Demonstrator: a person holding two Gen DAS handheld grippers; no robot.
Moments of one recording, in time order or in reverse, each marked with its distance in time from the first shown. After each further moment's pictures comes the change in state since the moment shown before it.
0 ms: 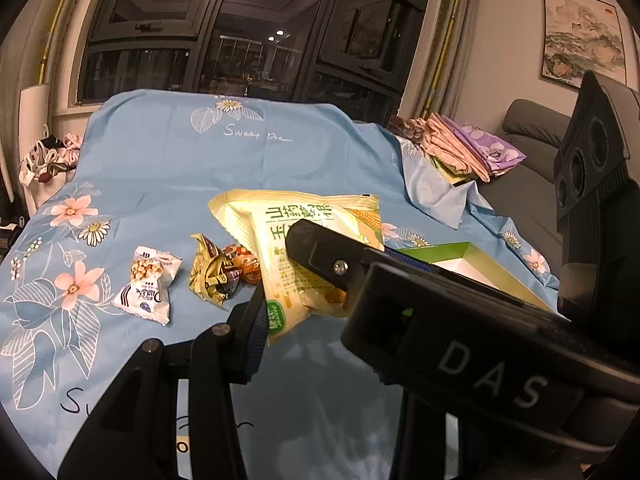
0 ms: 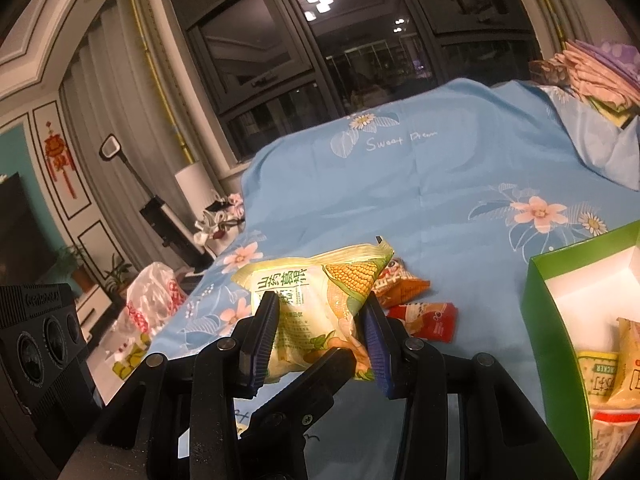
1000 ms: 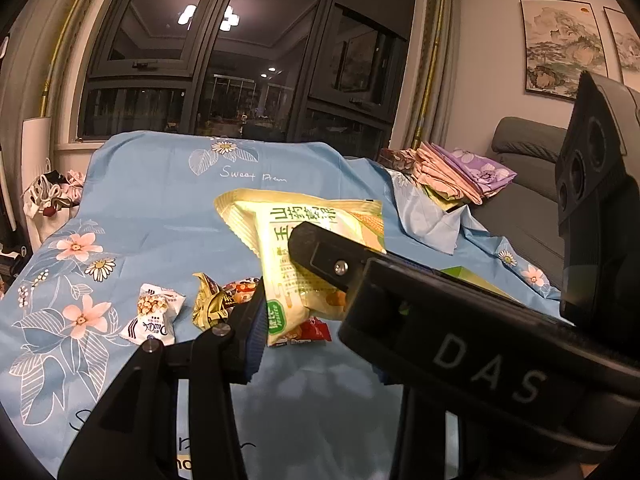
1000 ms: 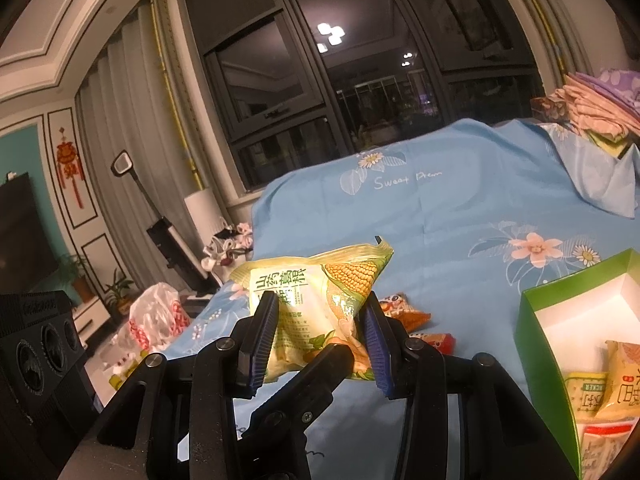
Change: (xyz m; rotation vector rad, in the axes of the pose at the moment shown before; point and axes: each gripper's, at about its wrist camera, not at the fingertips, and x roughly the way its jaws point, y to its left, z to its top) left arm -0.017 -0.008 0.001 0.046 -0.133 -0.004; right arm -0.020 0.006 0.002 -0.039 -0.114 0.004
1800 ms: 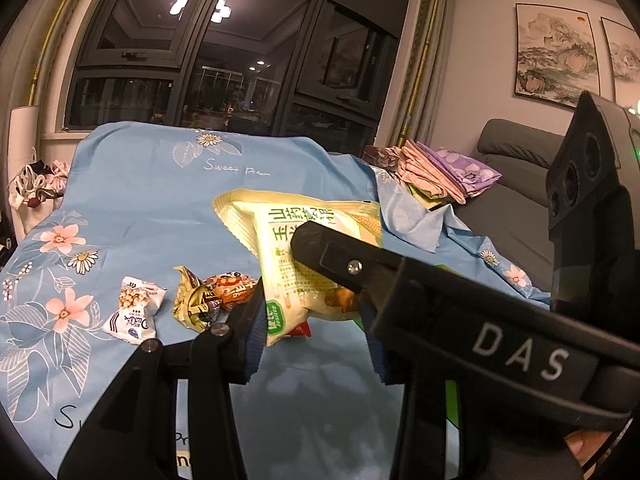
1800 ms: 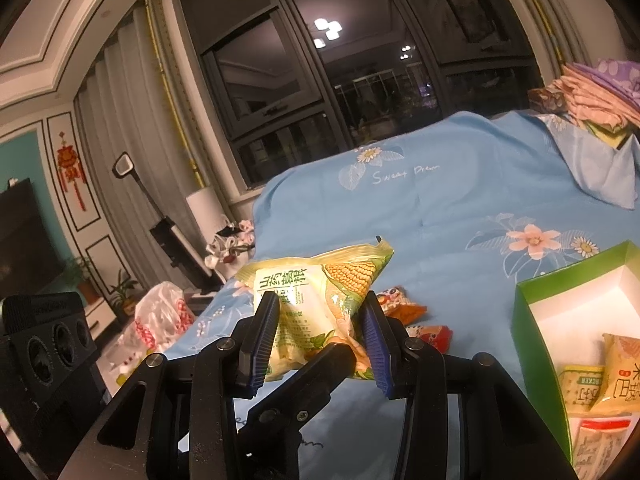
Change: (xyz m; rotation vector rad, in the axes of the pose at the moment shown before) left arm 0.001 -0.003 0.001 -0.023 0.019 -0.072; right arm -0.008 -0.013 0.002 0.027 0.019 0.024
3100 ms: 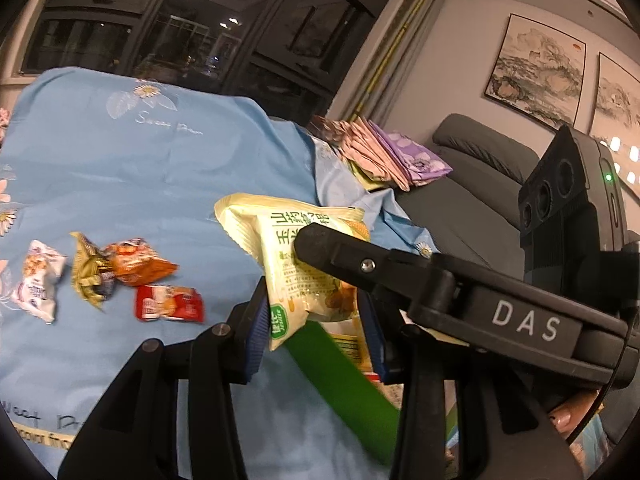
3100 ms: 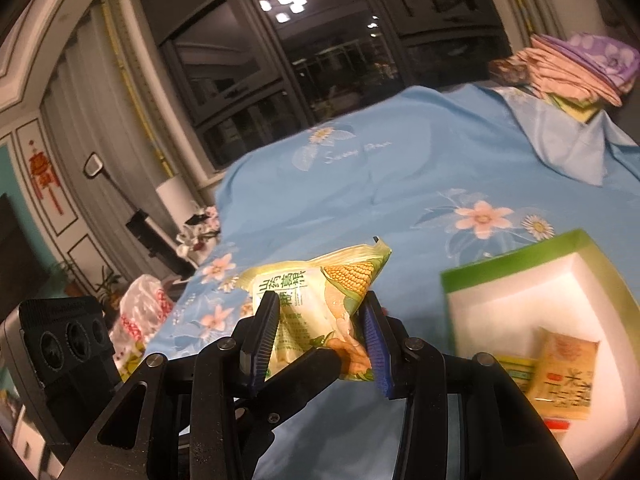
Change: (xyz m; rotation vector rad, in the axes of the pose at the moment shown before) left arm 0.040 -0.049 0.014 -0.131 0.141 -0.243; right arm -0.033 -0.061 0.031 0.092 0.125 -0.105
